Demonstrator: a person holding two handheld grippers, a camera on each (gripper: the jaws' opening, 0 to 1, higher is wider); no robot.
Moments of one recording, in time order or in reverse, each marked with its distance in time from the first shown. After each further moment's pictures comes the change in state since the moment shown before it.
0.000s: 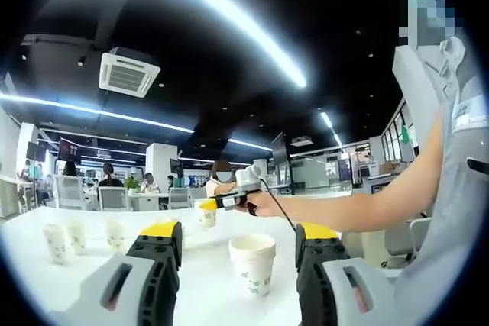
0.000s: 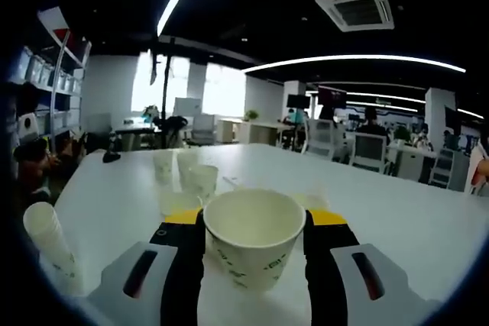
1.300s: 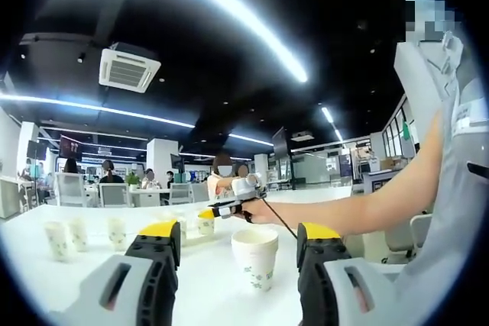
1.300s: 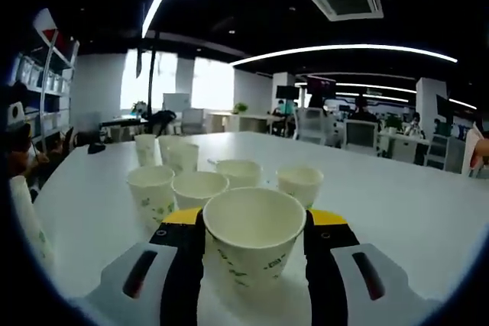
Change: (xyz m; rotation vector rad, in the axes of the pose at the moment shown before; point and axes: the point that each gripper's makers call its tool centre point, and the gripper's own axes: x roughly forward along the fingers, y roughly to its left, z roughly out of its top) left arm -0.002 0.001 -0.002 0.006 0.013 -0.004; right arm 0.012 -0.010 -0.056 0.043 0.034 -0.055
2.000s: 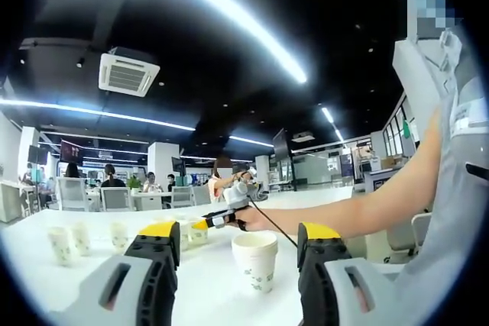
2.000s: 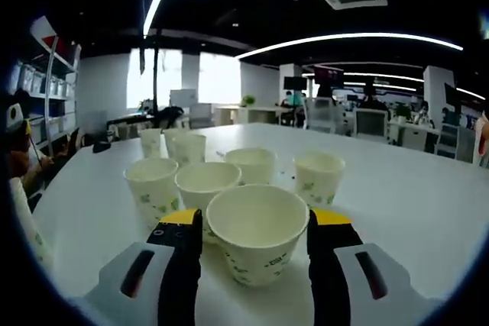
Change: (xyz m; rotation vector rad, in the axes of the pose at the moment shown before) left arm -0.002 -0.001 0.004 0.016 -0.004 0.006; right arm 0.036 0.010 -0.017 0.026 0.051 0.057
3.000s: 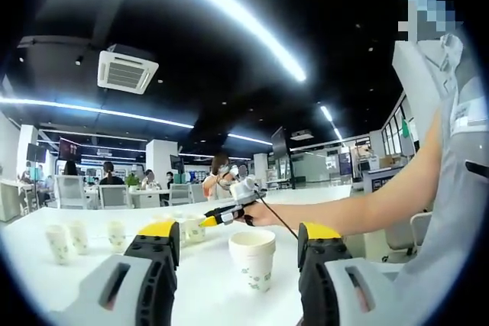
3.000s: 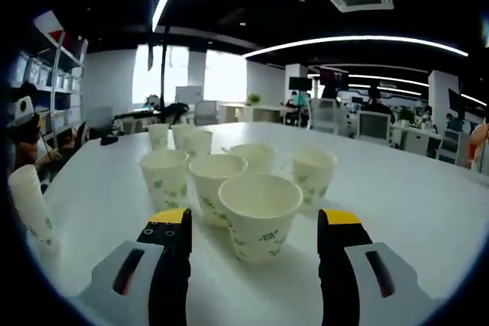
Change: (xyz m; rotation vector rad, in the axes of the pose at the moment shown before) left arm 0.004 -0.005 -0.003 0.000 0.012 -0.008; right arm -0.021 -0.013 -0.003 -0.029 0.009 0.024
